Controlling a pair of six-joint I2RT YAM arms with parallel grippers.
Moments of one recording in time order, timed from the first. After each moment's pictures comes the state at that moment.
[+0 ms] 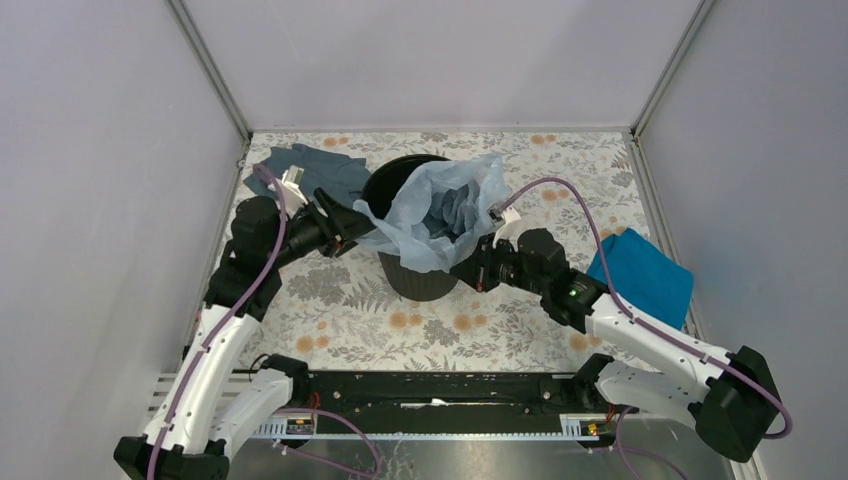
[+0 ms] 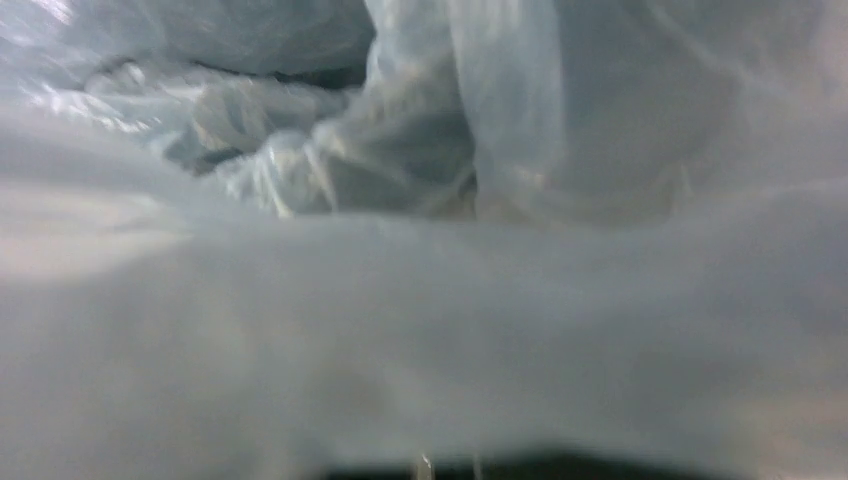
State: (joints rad) left arm -0.25 0.81 0.94 -0.43 0.57 -1.06; right arm 0.76 1.00 0.64 -0.01 -0.24 0.56
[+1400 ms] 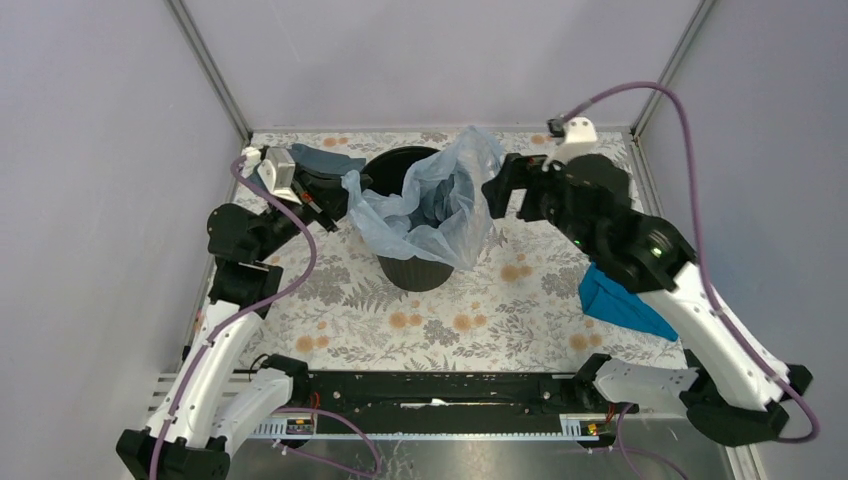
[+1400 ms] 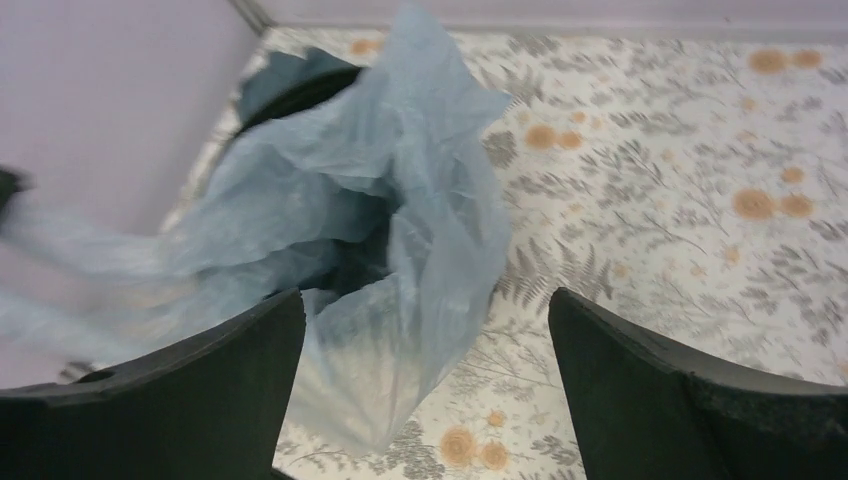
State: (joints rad) left arm -0.25 0.84 0.89 0.33 0.69 -0.35; right arm 0.78 1.08 1.52 -0.75 0.30 0.41
